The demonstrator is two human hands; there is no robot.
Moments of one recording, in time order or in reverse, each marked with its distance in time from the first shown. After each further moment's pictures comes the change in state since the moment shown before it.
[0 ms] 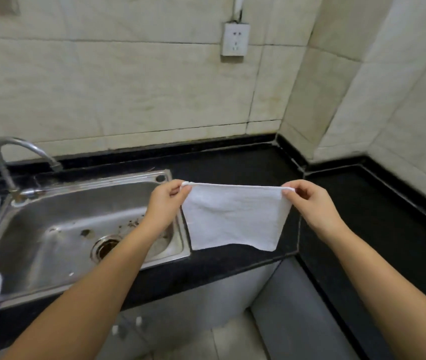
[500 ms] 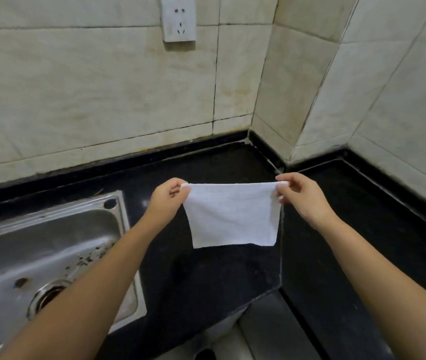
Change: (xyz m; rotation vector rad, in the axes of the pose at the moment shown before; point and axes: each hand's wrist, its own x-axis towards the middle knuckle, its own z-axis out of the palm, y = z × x) left_hand 0.138 -0.017 0.124 0.004 -0.203 0.010; right_hand 0.132 0.091 -0.049 -0.010 0.091 0.204
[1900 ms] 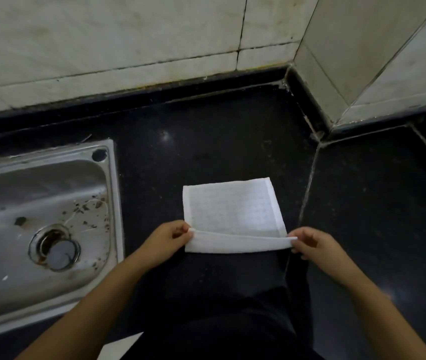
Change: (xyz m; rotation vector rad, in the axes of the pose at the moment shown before) left_hand -0.051 -0.097 0.055 0.048 -0.361 -0.564; right_hand 0.002 0.126 0.010 -0.087 -0.517 0.350
